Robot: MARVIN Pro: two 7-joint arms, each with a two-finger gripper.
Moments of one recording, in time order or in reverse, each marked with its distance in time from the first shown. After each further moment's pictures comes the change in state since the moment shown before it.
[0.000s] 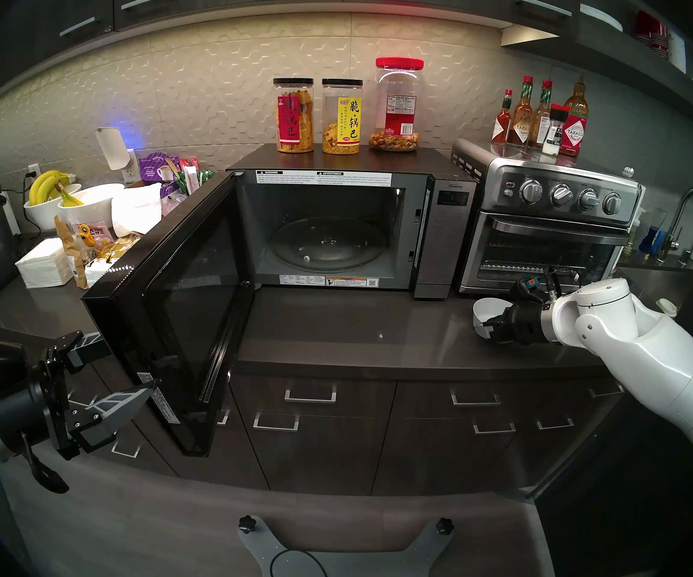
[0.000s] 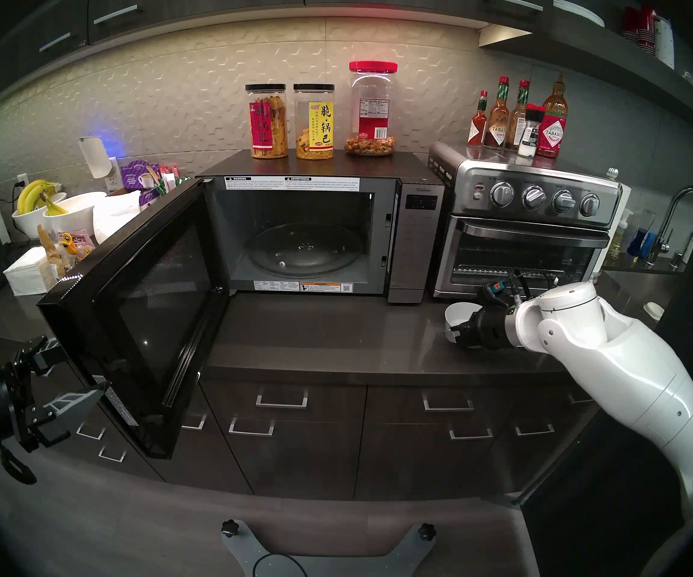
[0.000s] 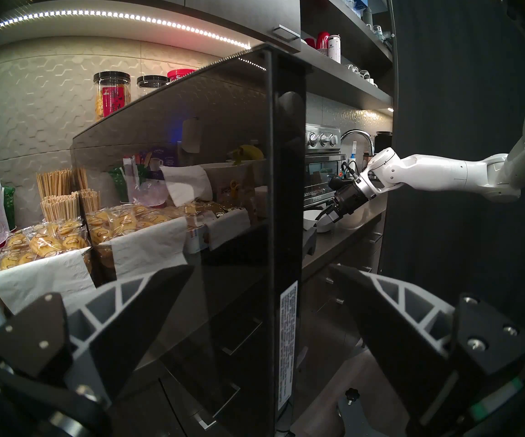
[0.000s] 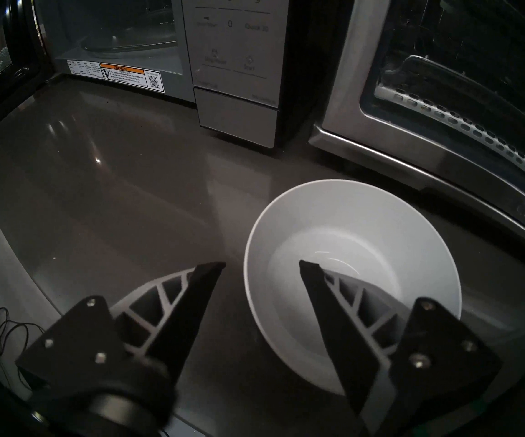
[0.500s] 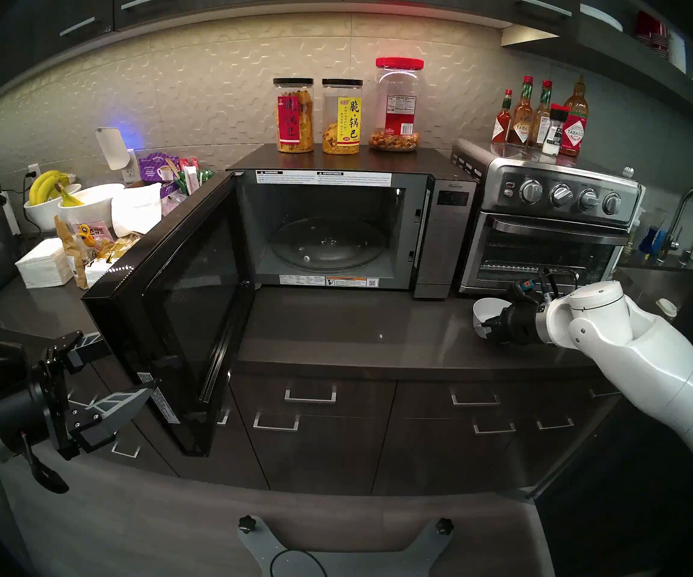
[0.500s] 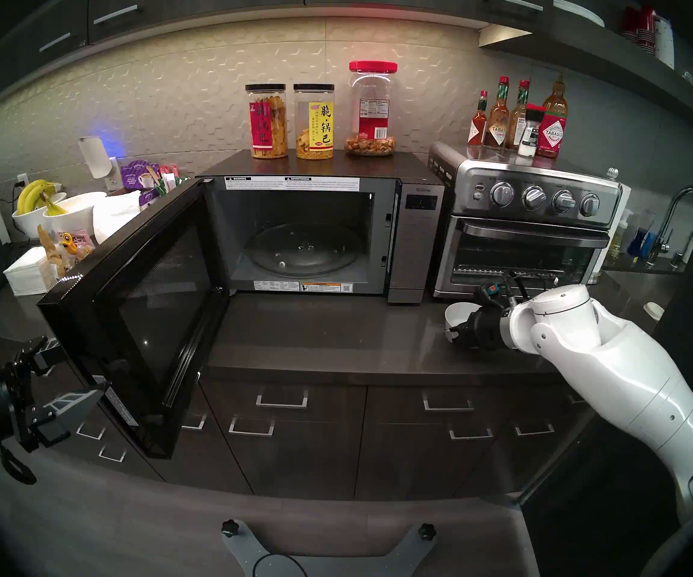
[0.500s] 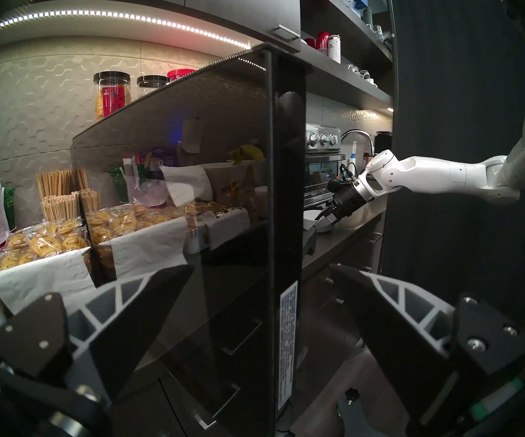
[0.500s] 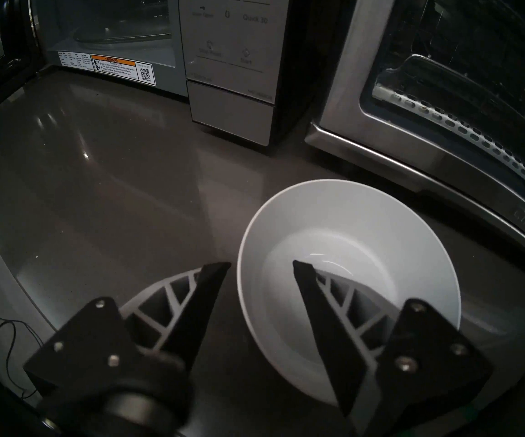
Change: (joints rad) left arm 0.000 0.000 0.000 0.000 0.000 0.000 0.000; right arm 0.004 -0.021 -0.010 -0.001 -0.042 0.001 -0.026
